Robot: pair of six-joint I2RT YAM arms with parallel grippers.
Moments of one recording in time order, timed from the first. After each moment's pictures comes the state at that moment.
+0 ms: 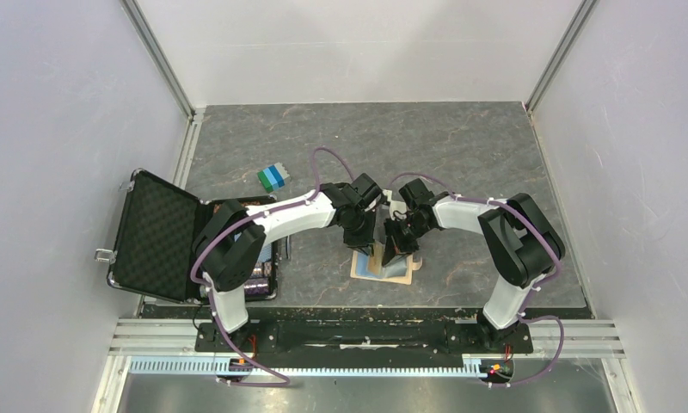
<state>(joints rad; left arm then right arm) -0.86 1.84 1.28 -0.63 0.21 -0.71 0.50 1.76 0.89 -0.42 -0.65 0.28</state>
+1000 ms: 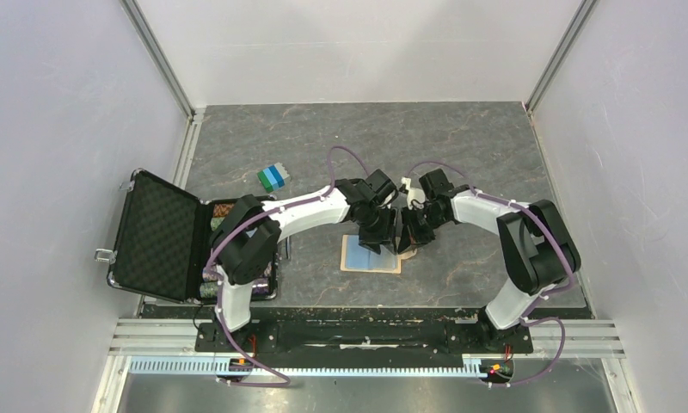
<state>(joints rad) -0.89 1.94 1.41 -0.64 0.27 -0.71 0.37 1.68 0.89 -0.49 -0.57 0.18</state>
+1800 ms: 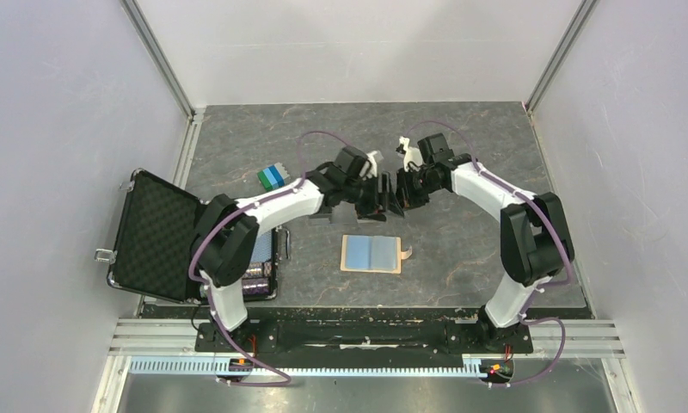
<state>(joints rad) -0.76 1.86 1.32 -0.26 0.45 -0.75 0.34 1.72 1.18 -0.55 -0.52 0.18</state>
